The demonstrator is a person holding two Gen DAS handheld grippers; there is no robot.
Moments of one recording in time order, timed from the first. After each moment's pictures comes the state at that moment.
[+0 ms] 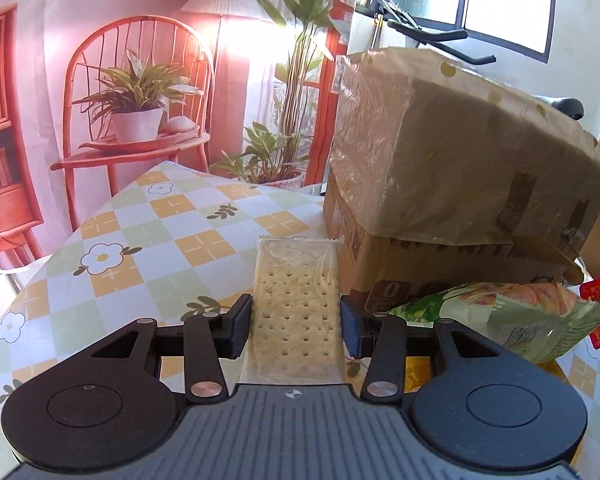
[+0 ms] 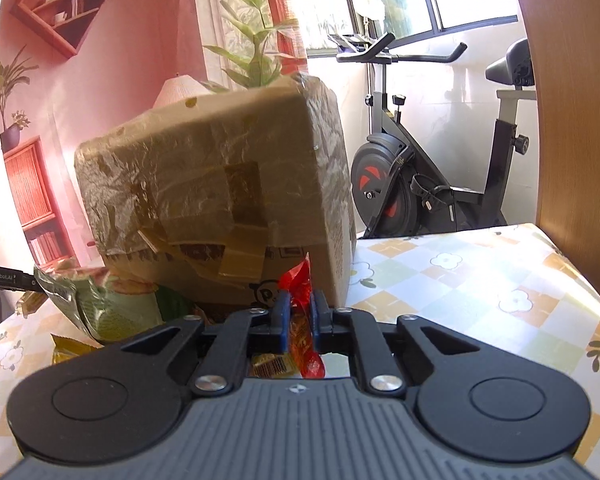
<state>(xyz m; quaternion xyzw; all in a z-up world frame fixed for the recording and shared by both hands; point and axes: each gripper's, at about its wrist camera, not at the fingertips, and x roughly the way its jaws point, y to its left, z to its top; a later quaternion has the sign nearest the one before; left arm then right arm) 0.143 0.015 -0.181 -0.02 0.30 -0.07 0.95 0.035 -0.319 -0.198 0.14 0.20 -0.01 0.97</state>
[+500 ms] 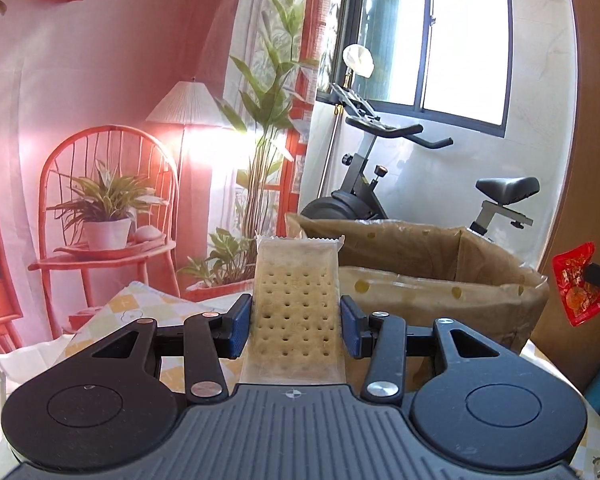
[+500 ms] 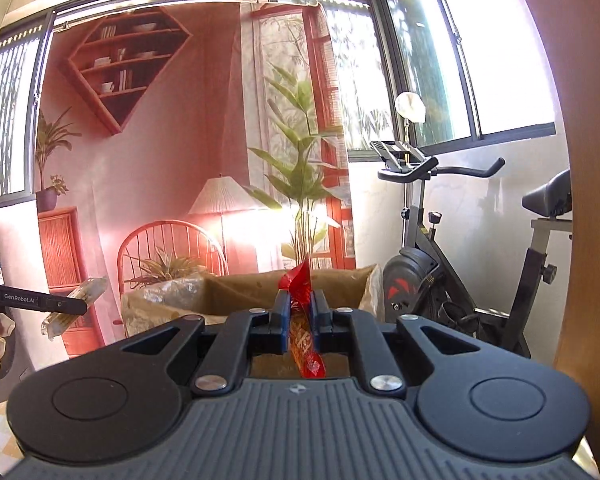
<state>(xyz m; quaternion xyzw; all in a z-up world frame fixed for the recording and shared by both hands) 0.156 -0.014 -0.071 -0.03 0.18 -0.11 0.98 0.064 -0.325 -0.068 0.10 0.07 0.03 0.99</state>
